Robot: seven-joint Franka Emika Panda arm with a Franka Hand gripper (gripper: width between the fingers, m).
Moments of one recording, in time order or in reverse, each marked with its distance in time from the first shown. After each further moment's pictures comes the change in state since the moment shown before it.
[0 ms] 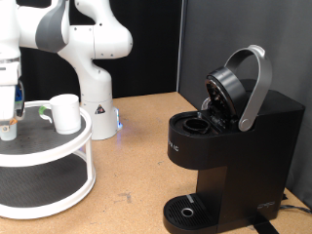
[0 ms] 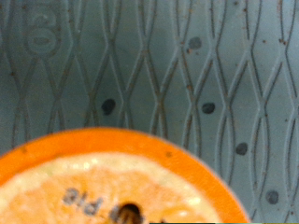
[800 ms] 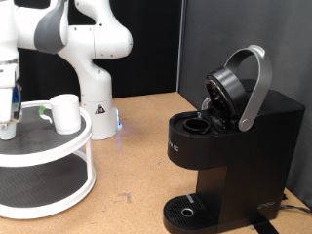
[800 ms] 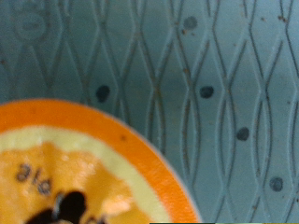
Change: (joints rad) arm 0.003 0.024 0.001 0.019 0.014 -0.014 0.014
